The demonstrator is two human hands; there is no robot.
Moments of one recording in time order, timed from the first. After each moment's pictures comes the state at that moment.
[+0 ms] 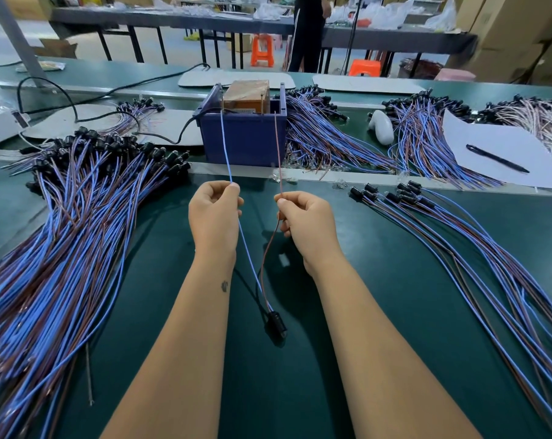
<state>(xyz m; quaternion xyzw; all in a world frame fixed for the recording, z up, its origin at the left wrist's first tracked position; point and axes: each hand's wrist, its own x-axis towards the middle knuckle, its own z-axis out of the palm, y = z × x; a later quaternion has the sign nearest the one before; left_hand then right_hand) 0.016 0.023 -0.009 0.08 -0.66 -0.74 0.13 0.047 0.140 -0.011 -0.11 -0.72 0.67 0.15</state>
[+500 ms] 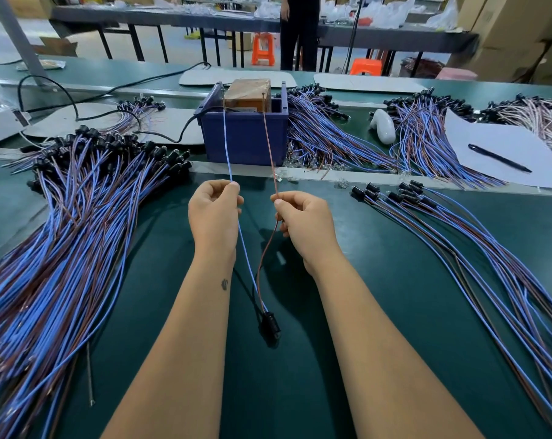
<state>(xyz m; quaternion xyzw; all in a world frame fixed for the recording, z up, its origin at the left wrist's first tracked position) 0.016 0.022 -0.007 0.08 -0.66 -0.74 0.13 0.043 0.139 -0.014 -0.10 -0.74 0.65 0.15</state>
